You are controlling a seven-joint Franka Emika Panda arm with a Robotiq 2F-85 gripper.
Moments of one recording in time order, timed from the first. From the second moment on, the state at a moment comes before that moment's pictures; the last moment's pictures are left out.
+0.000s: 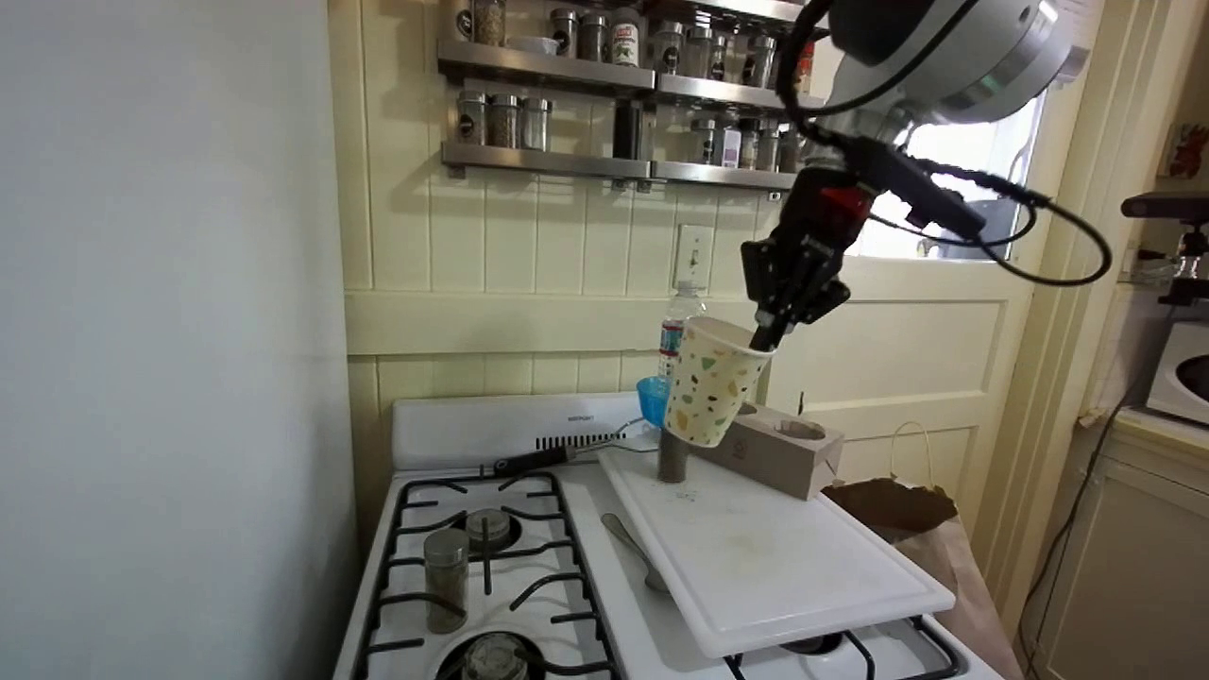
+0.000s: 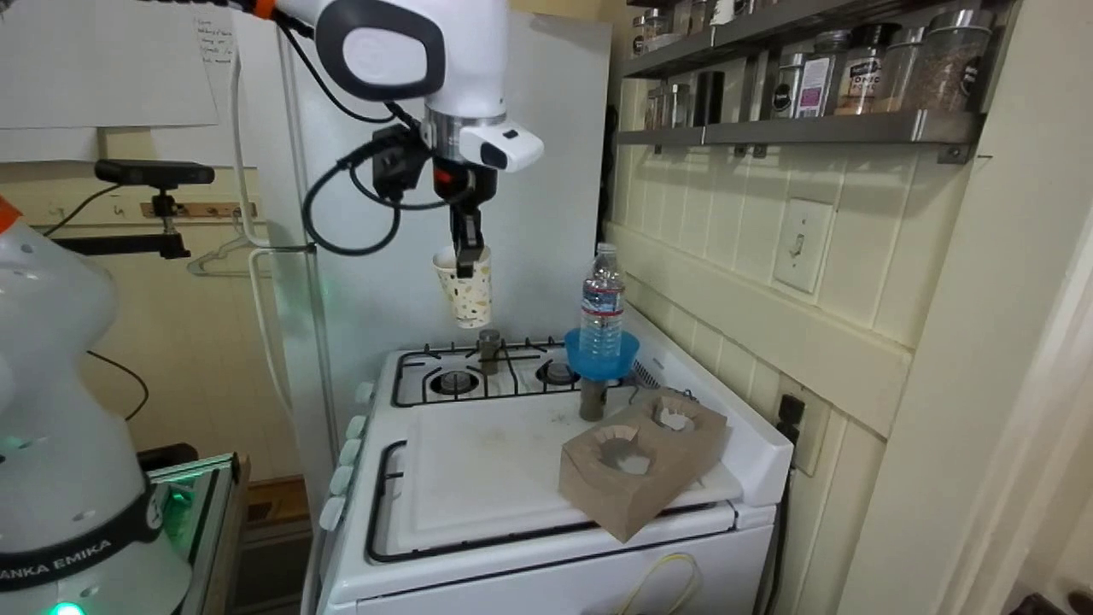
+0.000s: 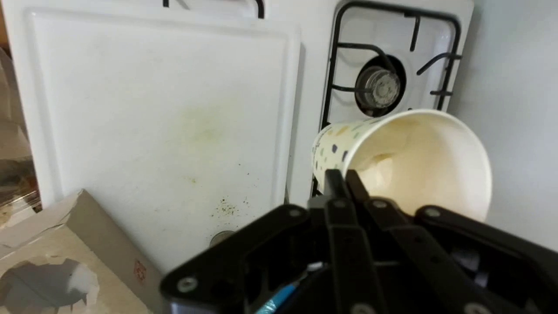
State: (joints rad) arm 0.00 -0.48 -0.06 -2.41 0.34 1.97 -0.05
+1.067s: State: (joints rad) arm -0.08 -0.50 -0.15 -1.98 0.19 1.70 -0.04
